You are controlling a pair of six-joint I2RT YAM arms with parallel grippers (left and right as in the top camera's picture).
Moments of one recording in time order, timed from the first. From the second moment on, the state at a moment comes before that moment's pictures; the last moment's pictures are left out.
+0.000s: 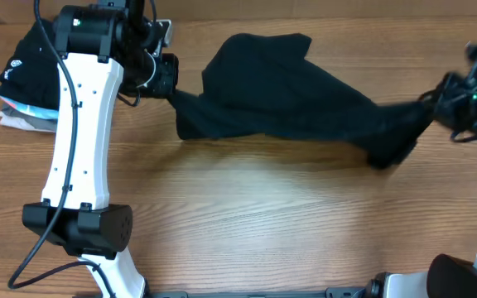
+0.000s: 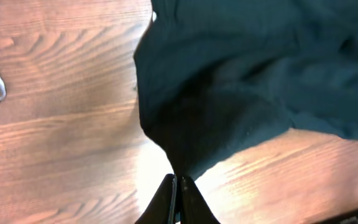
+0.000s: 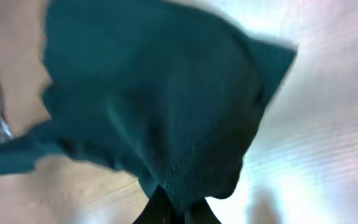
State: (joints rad) left arm -0.13 1.95 2.27 -1.63 0.22 -0.06; right arm -0.27 1.59 1.94 -1.64 -0.30 0.17
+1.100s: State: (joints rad) left arm -0.14 1.94 2.03 -1.69 0.13 -0.05; right arm -0.03 0.96 0.98 -1.64 -0.26 0.69
